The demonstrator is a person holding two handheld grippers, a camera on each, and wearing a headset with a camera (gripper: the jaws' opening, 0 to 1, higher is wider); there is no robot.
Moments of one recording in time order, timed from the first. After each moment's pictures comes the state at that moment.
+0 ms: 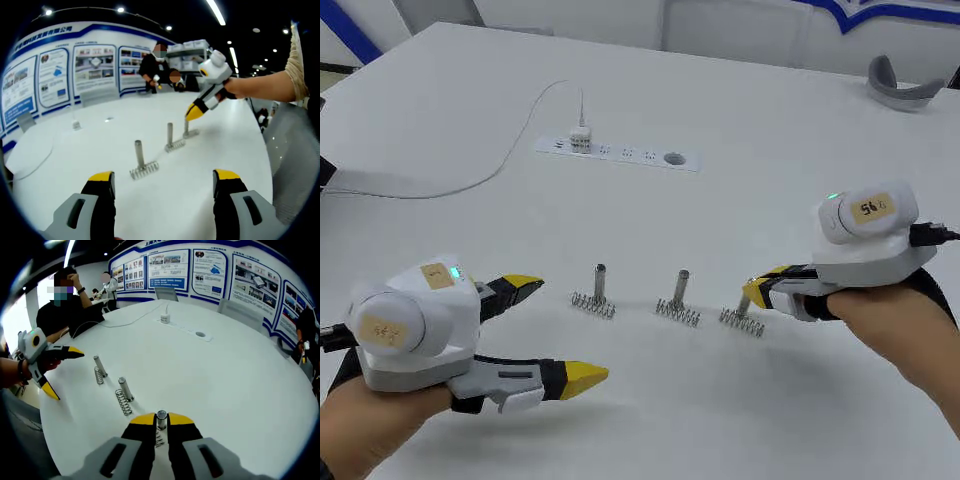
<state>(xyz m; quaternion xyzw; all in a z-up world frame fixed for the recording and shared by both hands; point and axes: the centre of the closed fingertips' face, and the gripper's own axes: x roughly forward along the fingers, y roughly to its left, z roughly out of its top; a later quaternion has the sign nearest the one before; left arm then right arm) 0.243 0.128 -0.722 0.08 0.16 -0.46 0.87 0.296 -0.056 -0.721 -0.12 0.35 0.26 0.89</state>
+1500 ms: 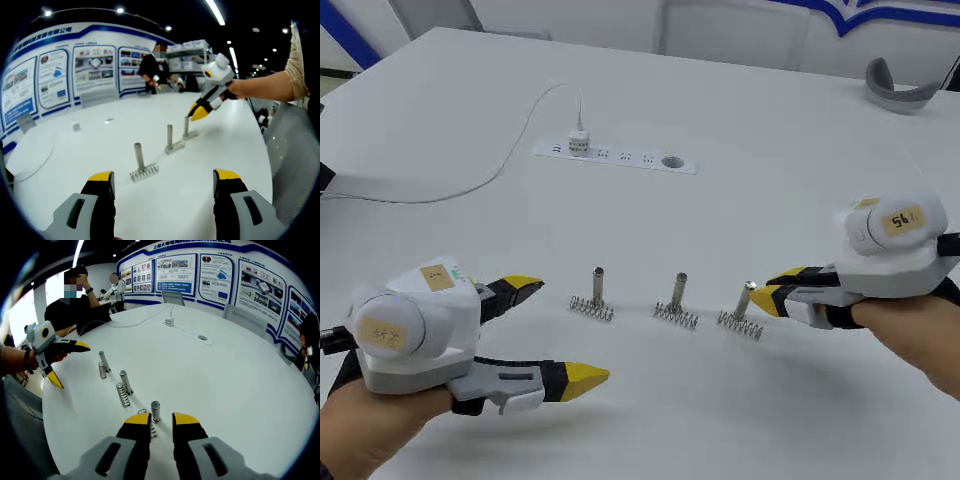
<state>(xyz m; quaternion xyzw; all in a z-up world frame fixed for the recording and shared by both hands) 0.242 0.126 -0.717 0.08 0.15 -0.46 0.87 0.286 -0.074 -0.719 -0.13 0.33 0.29 0.89</state>
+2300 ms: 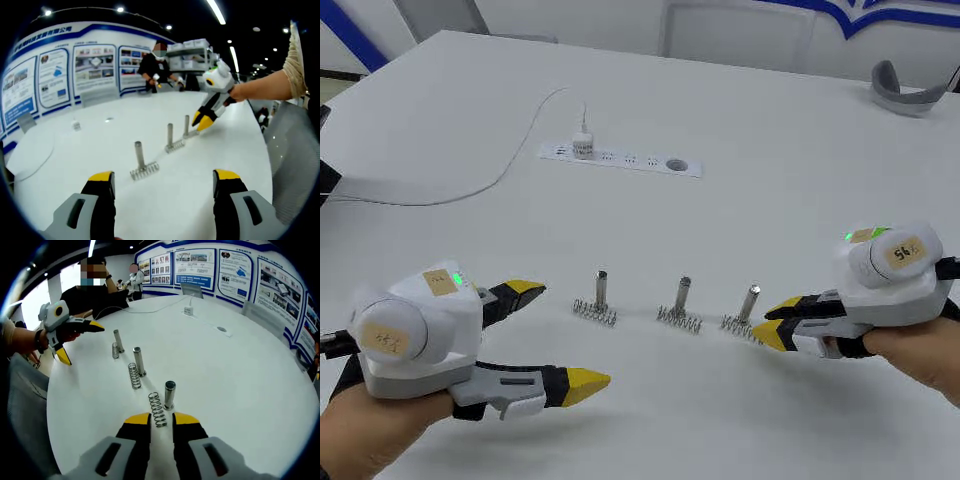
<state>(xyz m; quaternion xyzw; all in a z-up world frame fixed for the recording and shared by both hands) 0.242 0.128 -0.720 0.09 0.16 -0.46 0.87 0.269 -0.064 -0.750 -0.15 0.35 0.36 0.85</state>
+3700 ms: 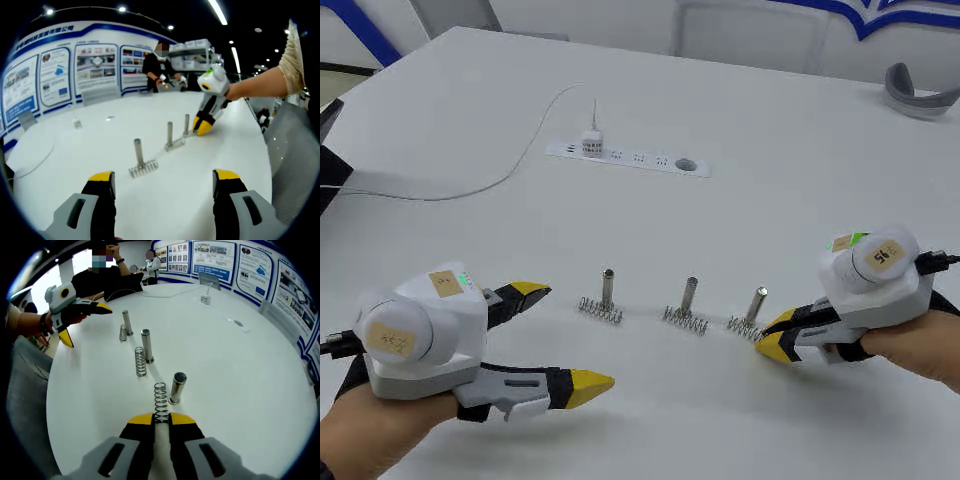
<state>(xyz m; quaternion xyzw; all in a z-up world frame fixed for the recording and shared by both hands) 0.241 0.131 -0.725 0.08 0.16 -0.46 0.87 0.264 -0.063 -0.770 -0.20 0.39 0.41 0.80</state>
